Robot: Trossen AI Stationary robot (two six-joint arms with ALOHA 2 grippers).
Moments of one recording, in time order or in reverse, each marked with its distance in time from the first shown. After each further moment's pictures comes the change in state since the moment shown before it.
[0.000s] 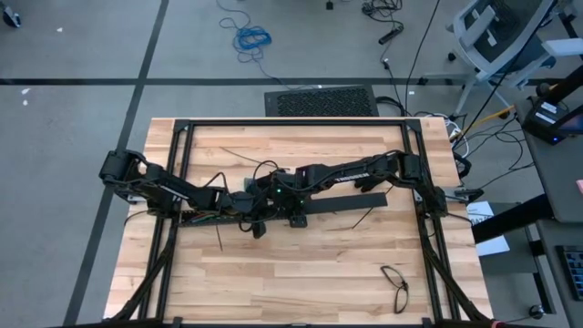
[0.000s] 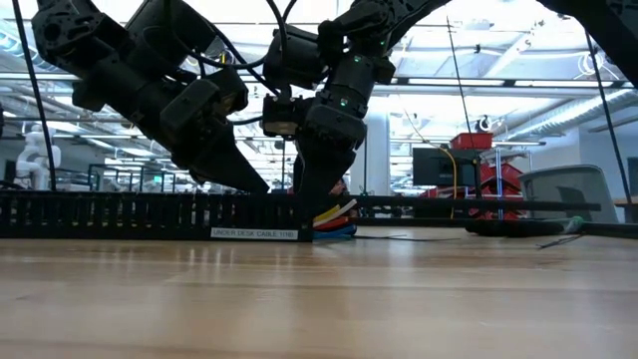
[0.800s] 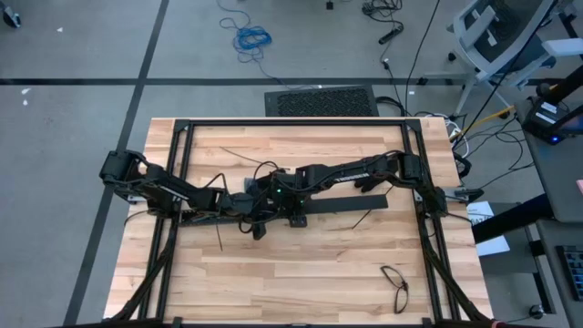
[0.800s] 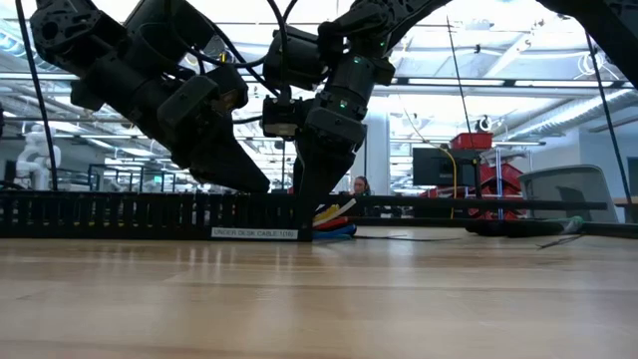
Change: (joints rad) left arm -0.001 0.000 0.002 0.004 -0.003 0.003; right arm 0.000 0.001 -0.001 0.004 0.008 -0.001
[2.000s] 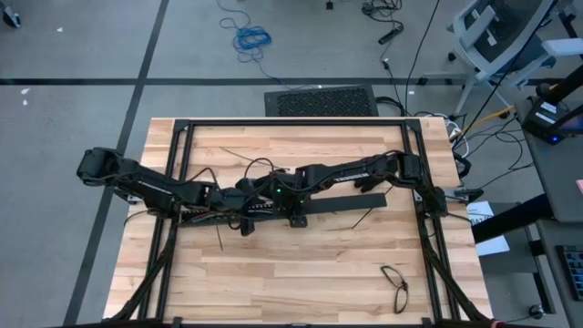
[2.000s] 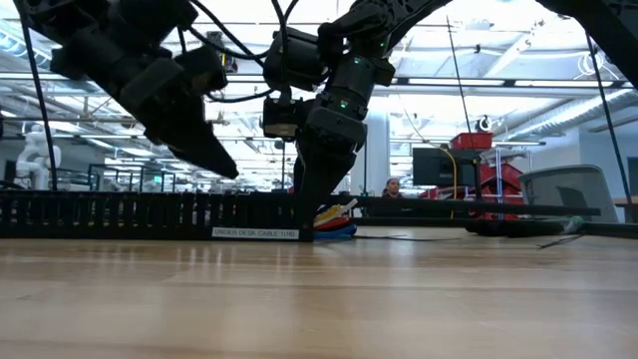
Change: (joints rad) left arm 0.002 -0.253 -0.002 -0.319 -0.008 0.070; right arm 0.000 0.000 0.000 -0.004 -0.010 -0.007
